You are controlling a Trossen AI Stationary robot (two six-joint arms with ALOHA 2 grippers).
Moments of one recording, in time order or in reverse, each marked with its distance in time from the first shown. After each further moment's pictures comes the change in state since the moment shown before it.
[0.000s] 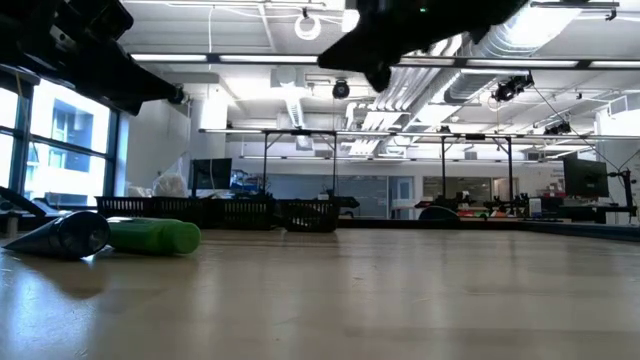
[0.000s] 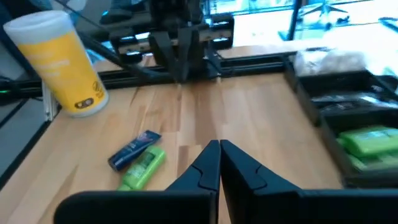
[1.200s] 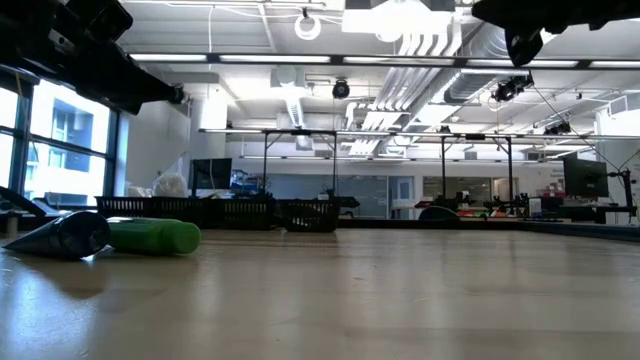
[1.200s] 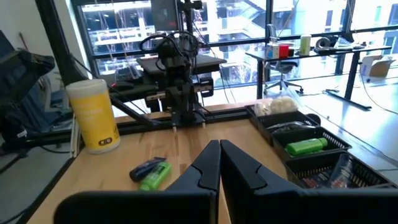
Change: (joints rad) left arm 0.000 0.000 0.000 -0.008 -0.001 0.027; right arm 0.300 -0.952 -0.596 -0.034 0.454 0.033
